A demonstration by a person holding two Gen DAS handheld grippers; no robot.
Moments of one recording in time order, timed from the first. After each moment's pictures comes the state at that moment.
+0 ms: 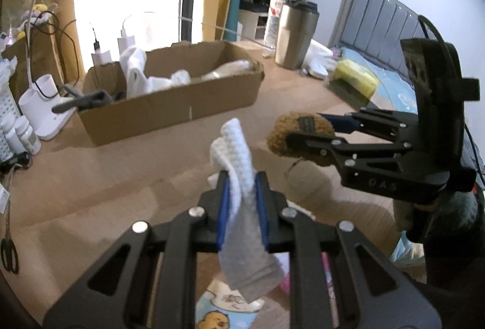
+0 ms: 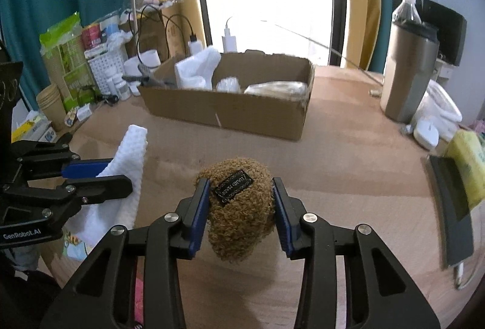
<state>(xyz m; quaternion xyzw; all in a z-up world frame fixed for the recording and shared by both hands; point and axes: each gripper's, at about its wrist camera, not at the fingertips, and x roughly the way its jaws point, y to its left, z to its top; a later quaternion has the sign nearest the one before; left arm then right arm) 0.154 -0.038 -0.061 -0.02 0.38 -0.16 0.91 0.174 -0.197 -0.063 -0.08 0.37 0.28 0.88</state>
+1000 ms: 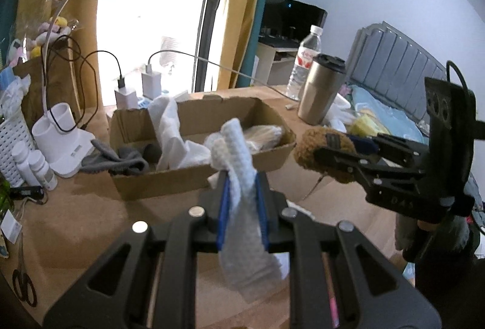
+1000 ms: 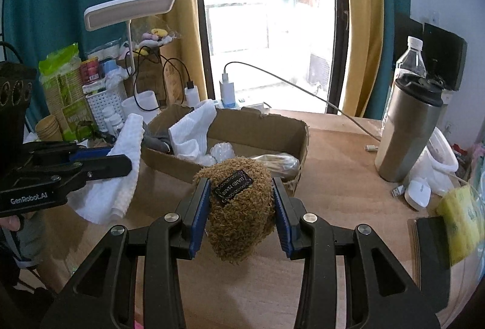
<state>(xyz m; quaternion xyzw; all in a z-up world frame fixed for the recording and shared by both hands) 0.201 0.005 -0.018 -0.07 0.32 -0.13 0.93 0.215 -0.185 -0.019 -0.08 0.31 0.29 0.90</state>
